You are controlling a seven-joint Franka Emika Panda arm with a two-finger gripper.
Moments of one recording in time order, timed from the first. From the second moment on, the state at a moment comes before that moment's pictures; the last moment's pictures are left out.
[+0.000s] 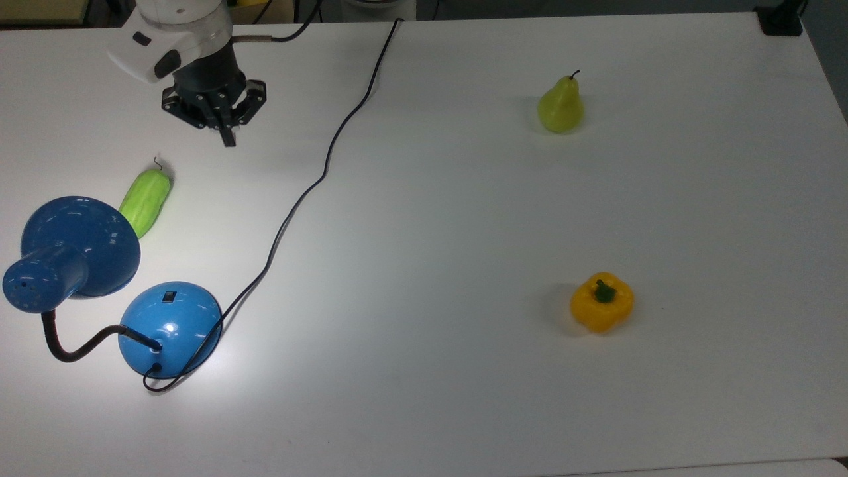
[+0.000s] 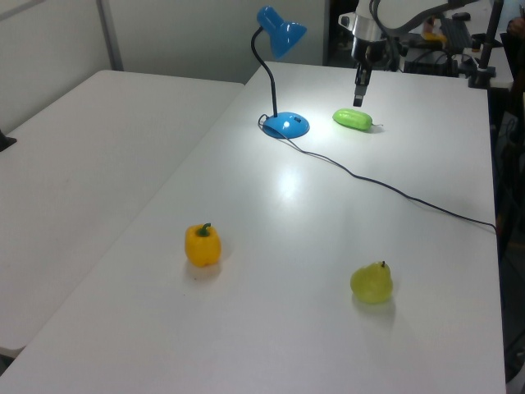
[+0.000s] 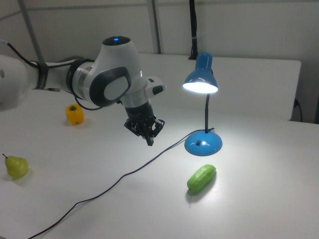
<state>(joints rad) -0.02 0.19 -0.18 -1.82 0.03 2.15 -0.44</state>
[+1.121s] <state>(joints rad) -0.05 0.49 -0.20 -1.74 0.22 2.85 -0.44</state>
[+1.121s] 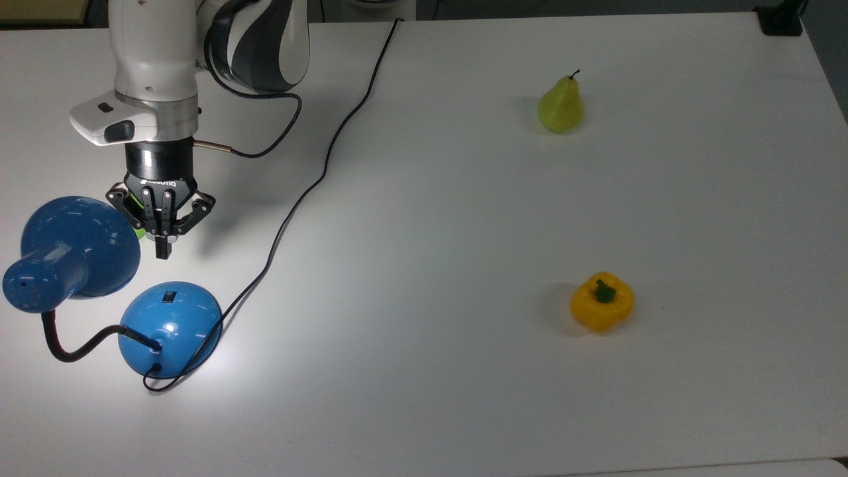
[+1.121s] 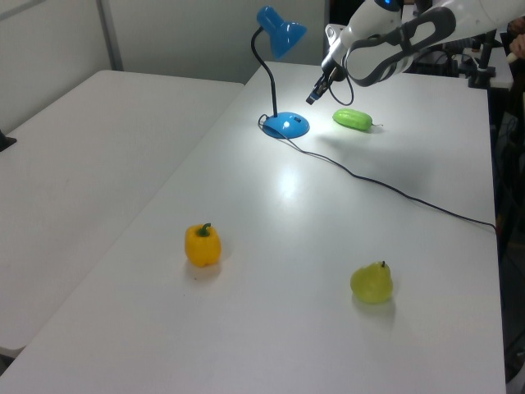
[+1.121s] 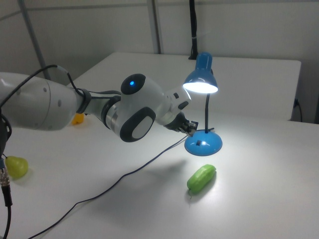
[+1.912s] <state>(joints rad) -0.05 0.62 -0.20 -1.63 0.40 2.93 -0.43</state>
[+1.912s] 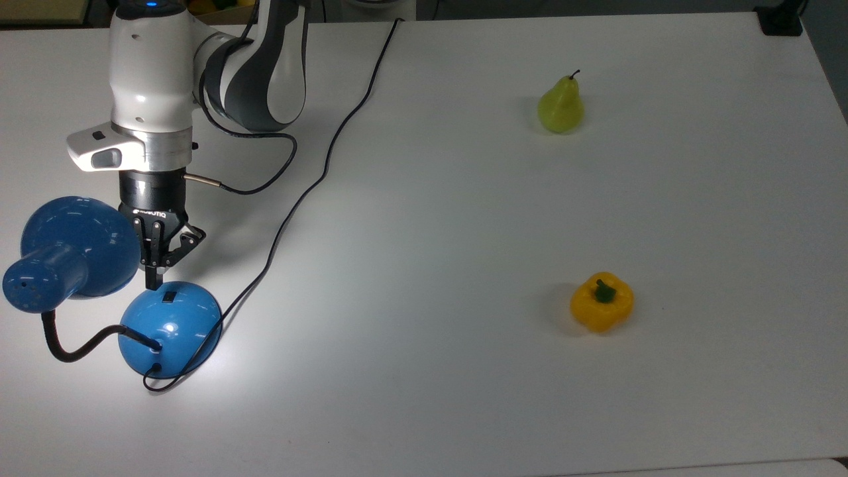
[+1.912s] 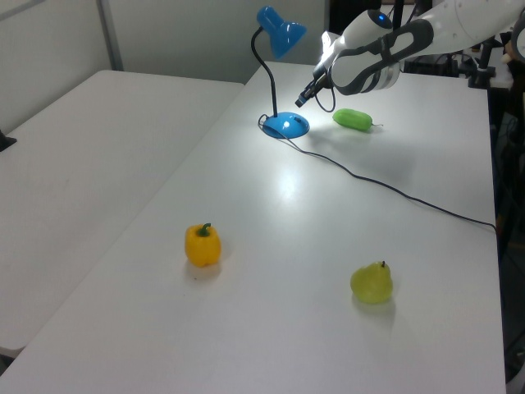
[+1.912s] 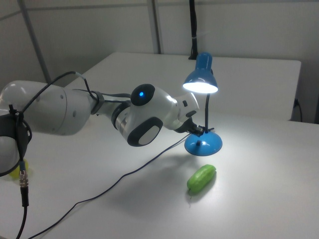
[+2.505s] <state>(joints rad) -0.05 0.68 -0.20 -1.60 0.41 2.98 -0.43</state>
